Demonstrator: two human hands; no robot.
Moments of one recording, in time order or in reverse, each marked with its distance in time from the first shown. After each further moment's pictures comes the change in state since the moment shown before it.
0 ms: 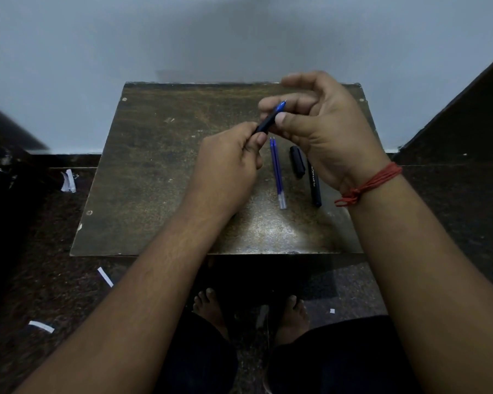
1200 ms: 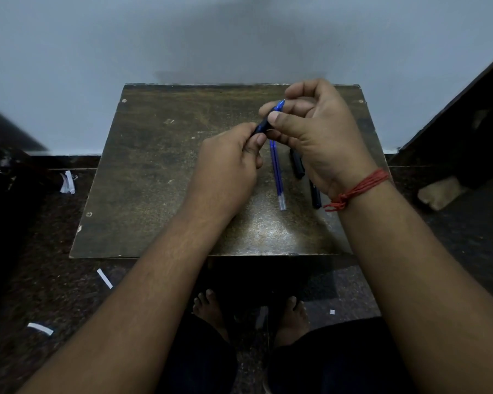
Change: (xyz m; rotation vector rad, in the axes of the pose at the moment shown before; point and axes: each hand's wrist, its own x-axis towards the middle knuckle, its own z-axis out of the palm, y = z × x) left_hand 0.001 0.001 0.002 -0.001 0.005 -0.009; right_hand -0.004 0.000 0.013 0.001 0.110 0.043
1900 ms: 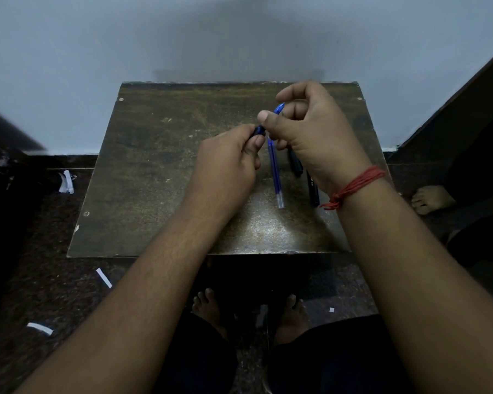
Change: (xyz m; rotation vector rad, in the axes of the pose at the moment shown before) left_hand -0.001 -0.003 0.002 0.018 -0.019 -0.001; right_hand -0.002 -0.002 -0.001 -0.340 0.025 -0.003
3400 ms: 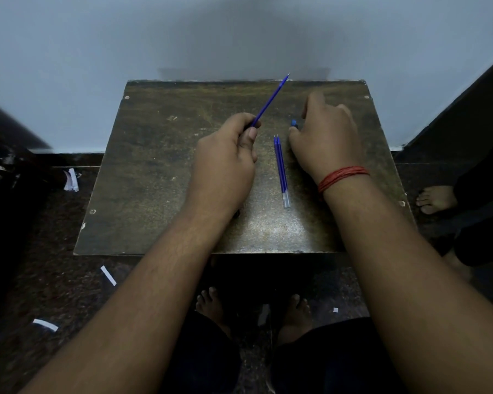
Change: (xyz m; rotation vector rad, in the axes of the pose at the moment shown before) left_hand 0.000 -0.006 0.001 -0.082 0.117 -0.096; right_hand 0.025 0.034 0.000 -1.018 0.262 -0.125
